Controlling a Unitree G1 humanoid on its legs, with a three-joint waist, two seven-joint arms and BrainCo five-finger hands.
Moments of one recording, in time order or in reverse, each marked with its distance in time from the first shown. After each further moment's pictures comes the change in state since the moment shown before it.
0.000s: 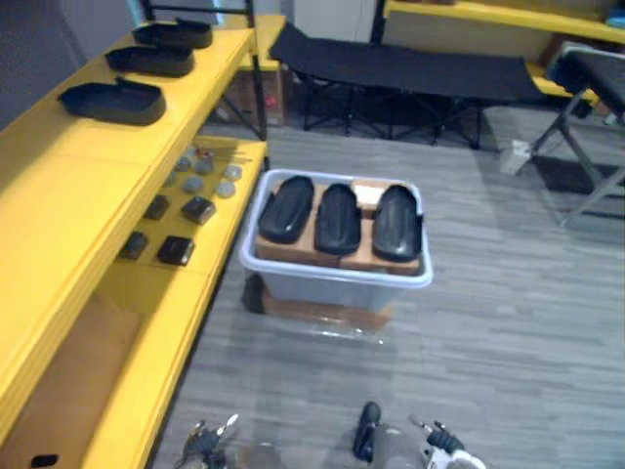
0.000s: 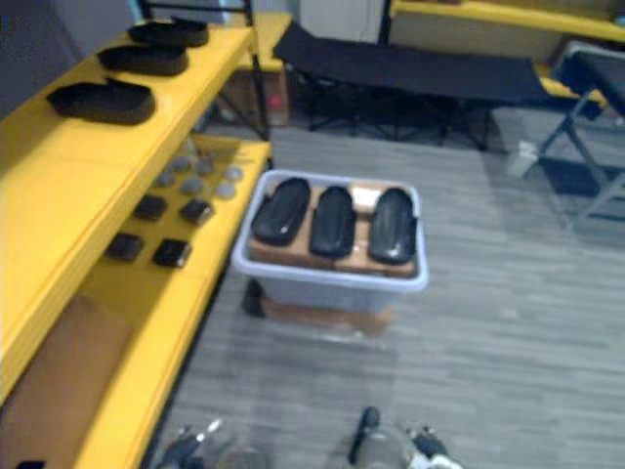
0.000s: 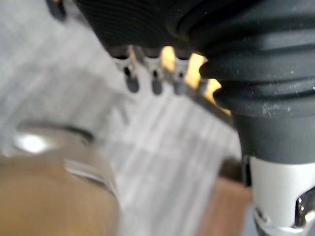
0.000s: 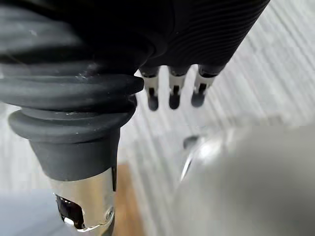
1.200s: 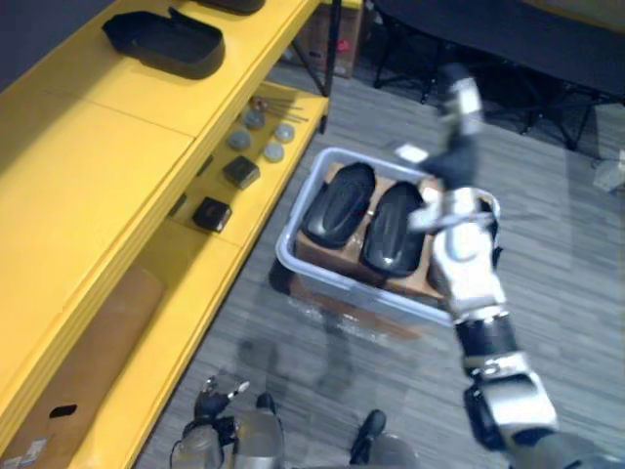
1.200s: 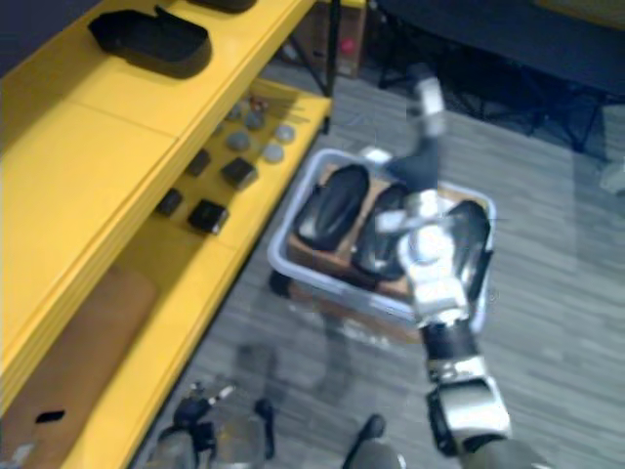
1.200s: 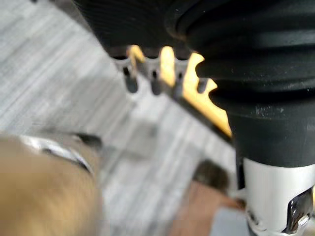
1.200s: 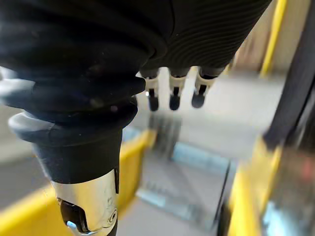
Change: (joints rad) left arm 0.027 0.126 -0.092 -0.052 -0.004 -0.085 0.060; right arm -0.769 -0.248 0.207 -0.760 -0.173 -0.189 -0.360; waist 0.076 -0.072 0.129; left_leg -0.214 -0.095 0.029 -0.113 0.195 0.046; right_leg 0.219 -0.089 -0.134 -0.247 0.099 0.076
